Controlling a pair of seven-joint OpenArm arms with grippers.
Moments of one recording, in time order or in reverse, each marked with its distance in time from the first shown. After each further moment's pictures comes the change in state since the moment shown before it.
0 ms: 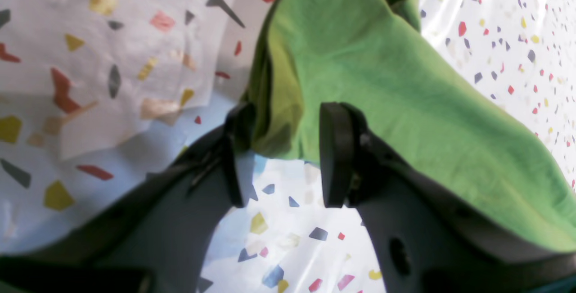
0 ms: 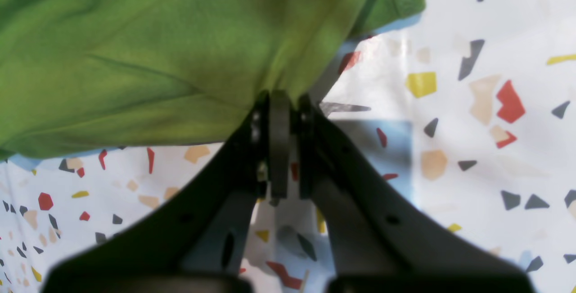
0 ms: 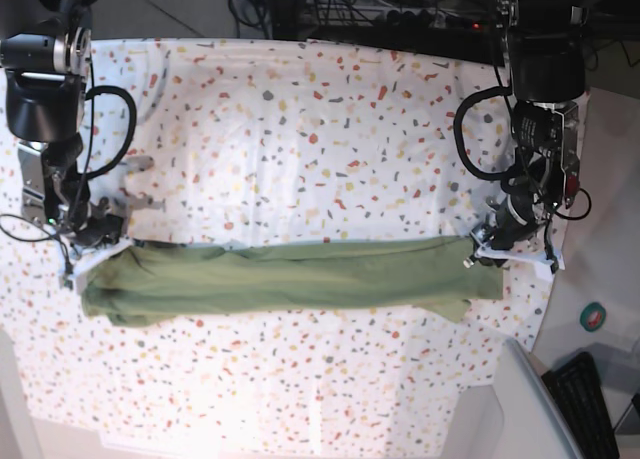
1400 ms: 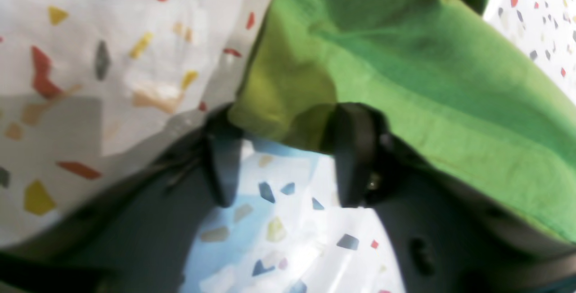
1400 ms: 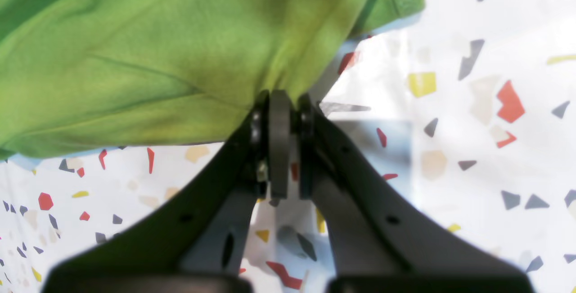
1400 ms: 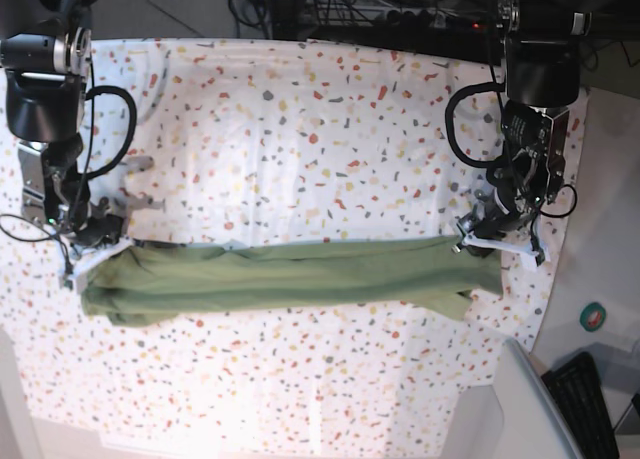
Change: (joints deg) left arm -1.5 -0.5 5.6 -8.5 0.0 -0.4 -6.8; right arm 0.0 0.0 0.0 0.0 0.0 0.0 0.0
